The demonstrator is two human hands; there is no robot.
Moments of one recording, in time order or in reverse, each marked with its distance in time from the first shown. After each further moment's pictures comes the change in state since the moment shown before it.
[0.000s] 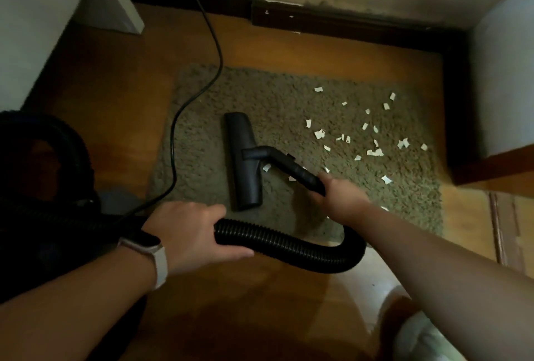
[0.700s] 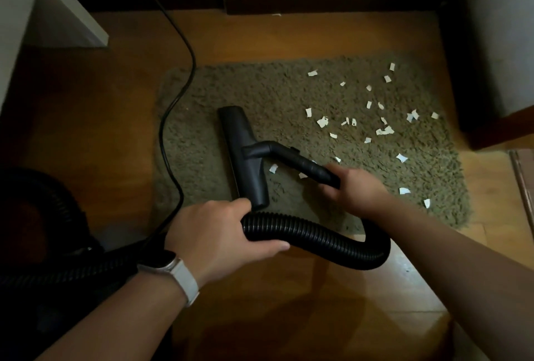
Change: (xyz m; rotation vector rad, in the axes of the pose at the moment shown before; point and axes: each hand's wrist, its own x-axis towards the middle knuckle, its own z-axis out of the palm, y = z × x) left_hand 0.033 0.004 -0.027 -0.073 0.015 0.001; right_hand 0.006 -0.002 0.013 0.170 0.060 0.049
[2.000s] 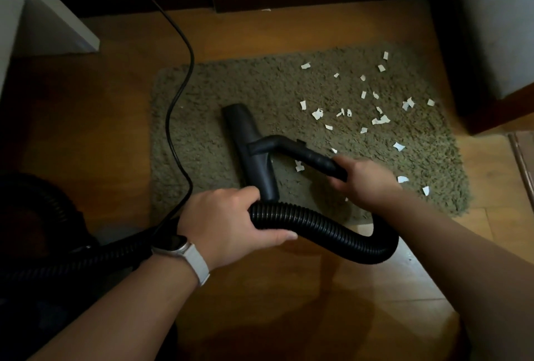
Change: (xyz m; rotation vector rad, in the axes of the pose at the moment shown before) left_hand 0.012 0.006 0.009 -0.072 0.104 0.106; right_hand -0.015 0.006 -0.006 -0.125 0.079 0.063
